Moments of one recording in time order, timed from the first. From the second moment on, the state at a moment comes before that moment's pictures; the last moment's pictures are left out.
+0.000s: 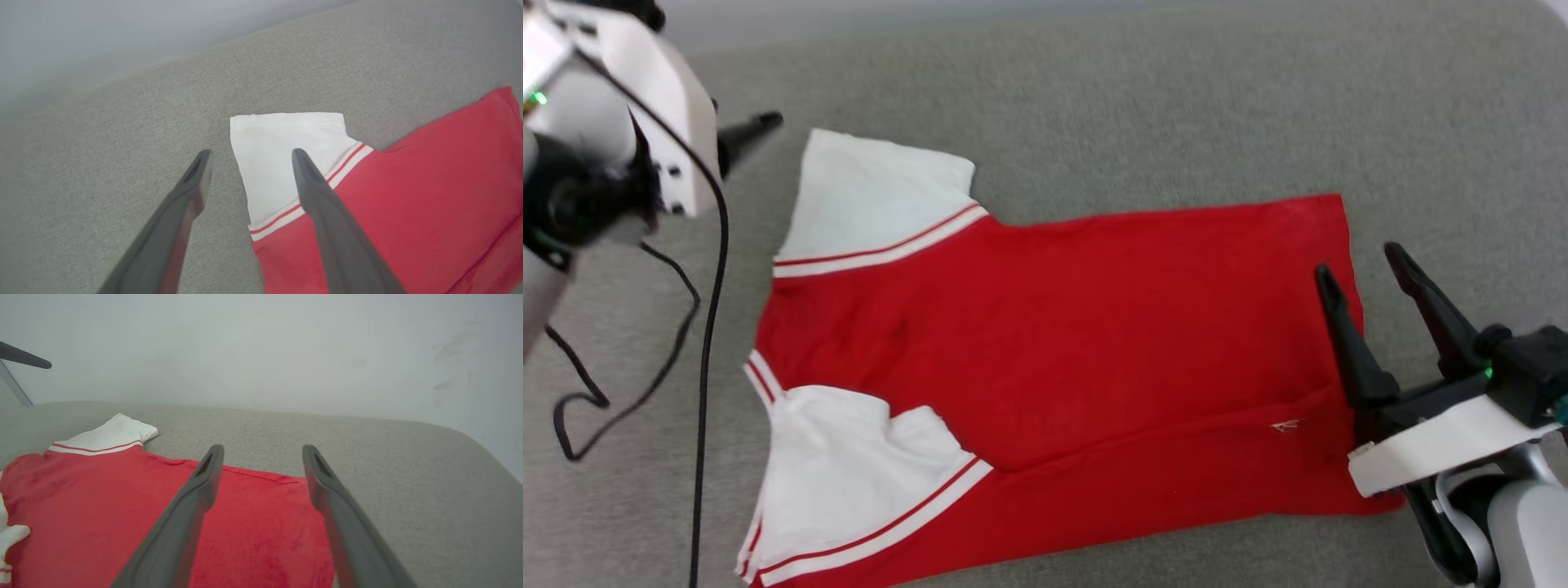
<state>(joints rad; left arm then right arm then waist) -1.14 0.77 -0.87 0.42 -1.14 -0.03 0.60 -0.16 -0.21 0.10 -0.13 0.26 0.13 -0.02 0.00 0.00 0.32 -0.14</state>
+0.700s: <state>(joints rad) -1.37 0.74 -0.97 0.59 -1.07 -0.03 0.90 -0.29 -0.21 0.15 -0.16 0.25 0.13 -0.05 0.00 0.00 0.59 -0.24</state>
